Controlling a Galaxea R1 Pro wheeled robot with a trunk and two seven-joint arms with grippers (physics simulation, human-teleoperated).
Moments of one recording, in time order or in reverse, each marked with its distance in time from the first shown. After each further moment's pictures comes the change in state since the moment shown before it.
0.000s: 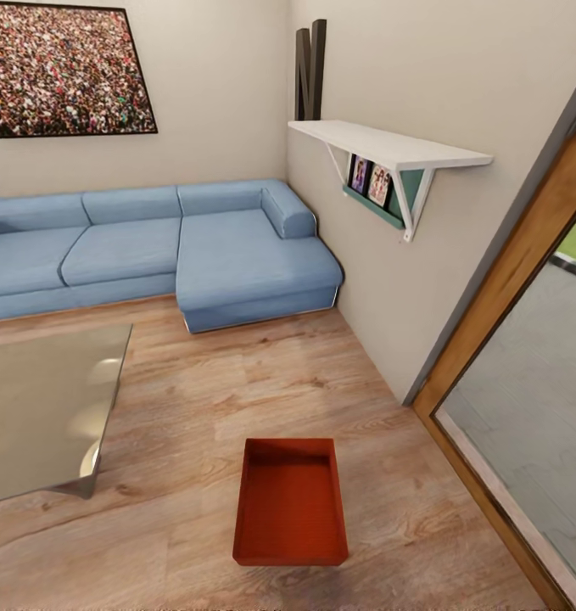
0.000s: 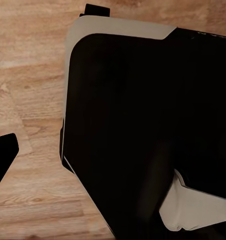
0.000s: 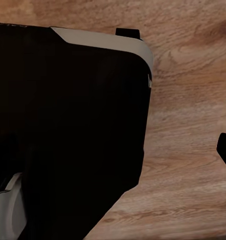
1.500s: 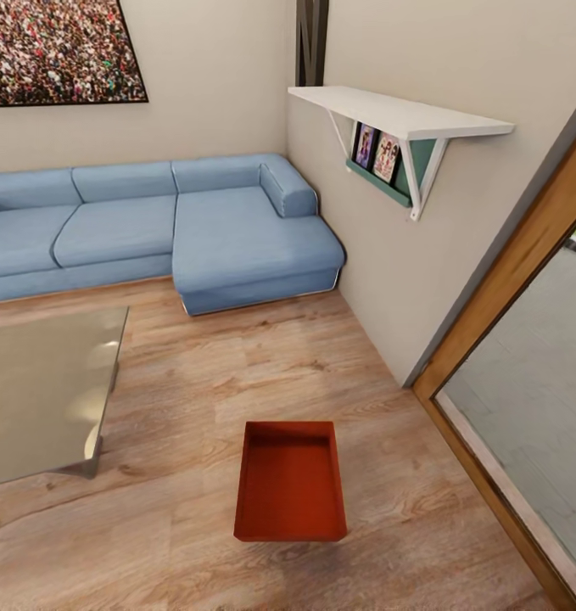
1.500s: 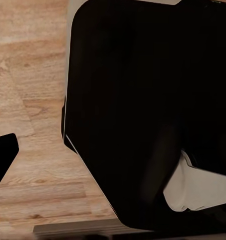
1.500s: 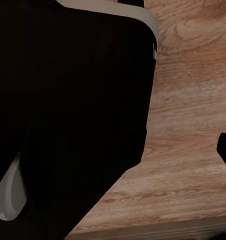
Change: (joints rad) left arm 0.000 0.000 0.000 0.000 0.000 0.000 0.000; right arm 0.000 0.000 0.000 0.001 0.000 0.001 0.000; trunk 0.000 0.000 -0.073
